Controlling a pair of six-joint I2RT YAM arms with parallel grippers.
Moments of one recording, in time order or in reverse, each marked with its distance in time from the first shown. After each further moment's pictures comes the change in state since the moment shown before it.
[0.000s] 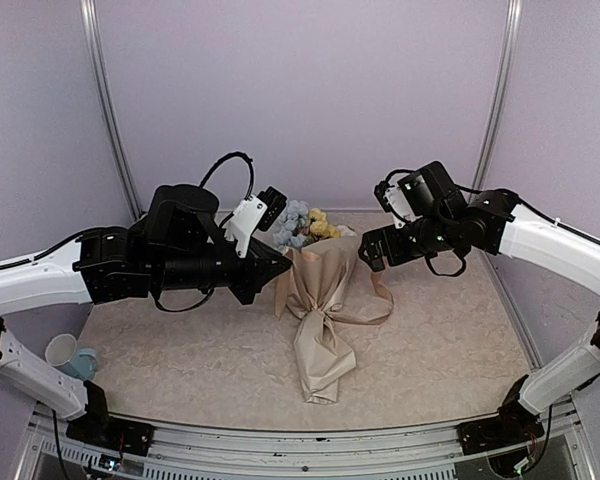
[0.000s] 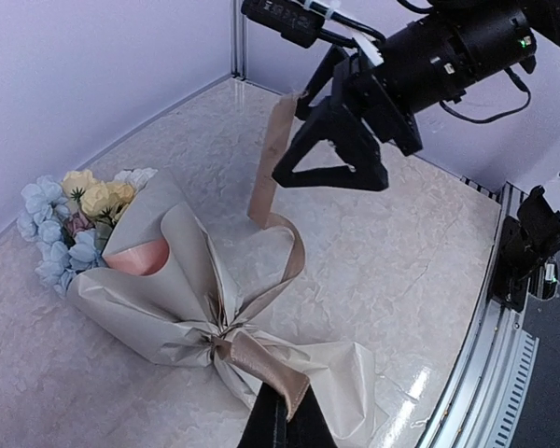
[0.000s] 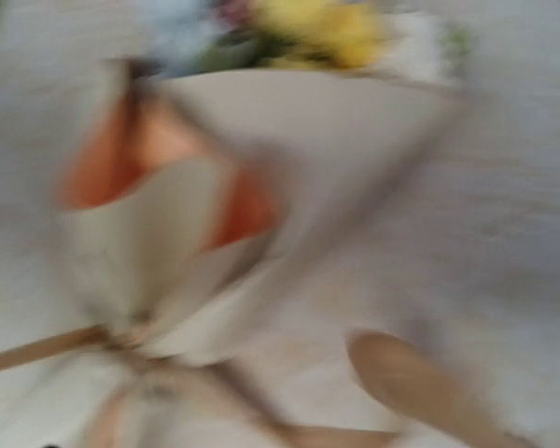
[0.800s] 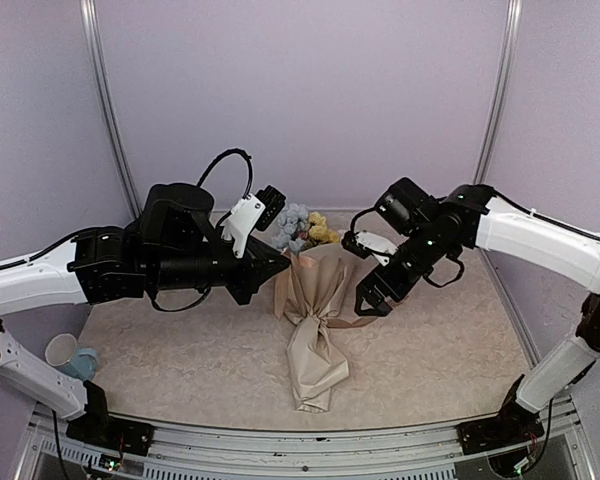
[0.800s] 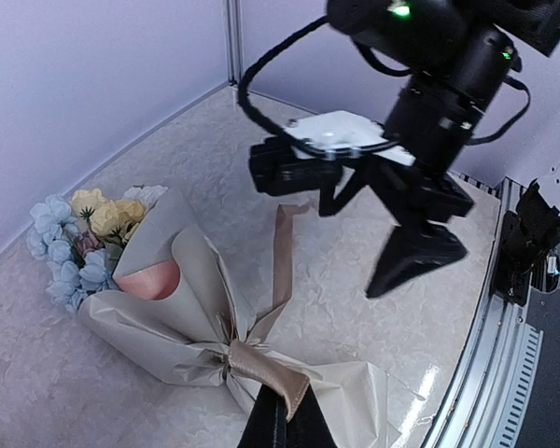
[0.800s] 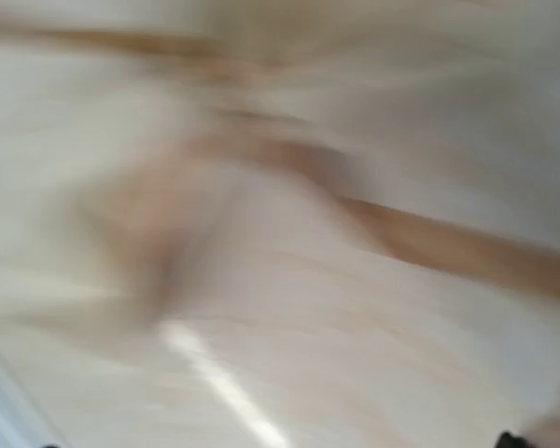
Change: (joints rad) left arm -0.011 -0.019 0.000 -0.003 -0.002 0.044; right arm 0.014 0.167 0.155 -0.391 -0.183 -0.257
